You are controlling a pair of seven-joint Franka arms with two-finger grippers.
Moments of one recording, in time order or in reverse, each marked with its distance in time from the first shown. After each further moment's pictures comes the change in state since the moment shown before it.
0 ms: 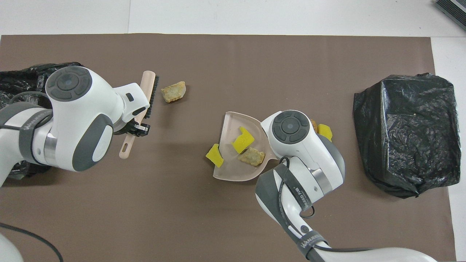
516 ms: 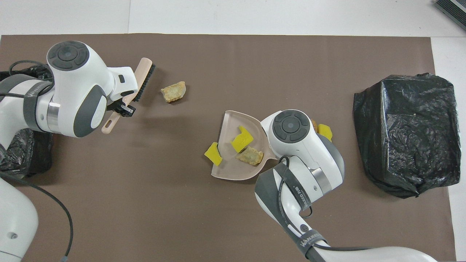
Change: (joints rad) left arm 0.062 0.182 -0.010 0.160 0.068 0.023 0.260; right arm 0.000 0.003 0.000 0.002 0.014 0.001 0.013
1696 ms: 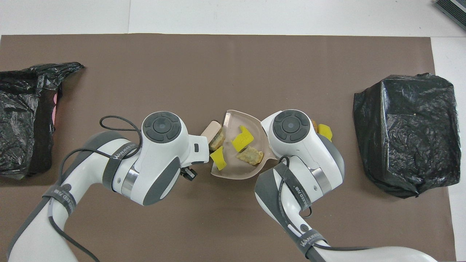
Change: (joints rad) left arm -0.326 -0.224 -0.033 -0.343 -0.196 -0.032 -0.098; right arm 0.000 0.000 -0.001 -0.002 0.002 -0.001 0.007
